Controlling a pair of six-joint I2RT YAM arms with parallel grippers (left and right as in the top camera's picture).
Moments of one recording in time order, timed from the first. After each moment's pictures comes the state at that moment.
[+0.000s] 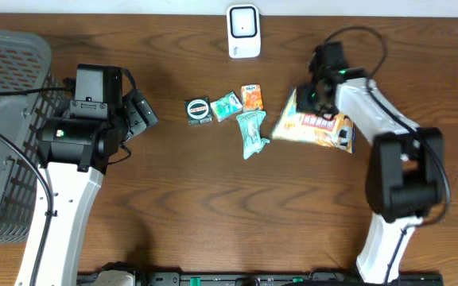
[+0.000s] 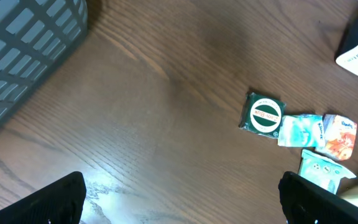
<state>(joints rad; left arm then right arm) -0.11 1.29 1.35 -1.08 -0.17 -0.61 0.18 2.11 1.48 -0.67 -0.06 0.29</state>
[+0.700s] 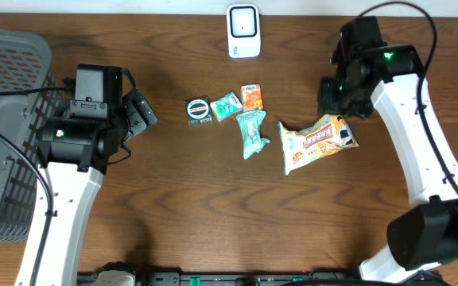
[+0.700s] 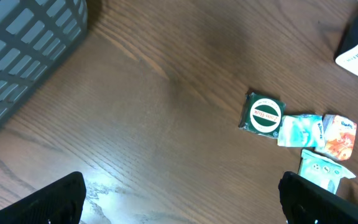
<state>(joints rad) -0.11 1.29 1.35 -1.08 -0.17 -0.61 0.18 1.77 1.71 -1.29 -0.06 0.27</state>
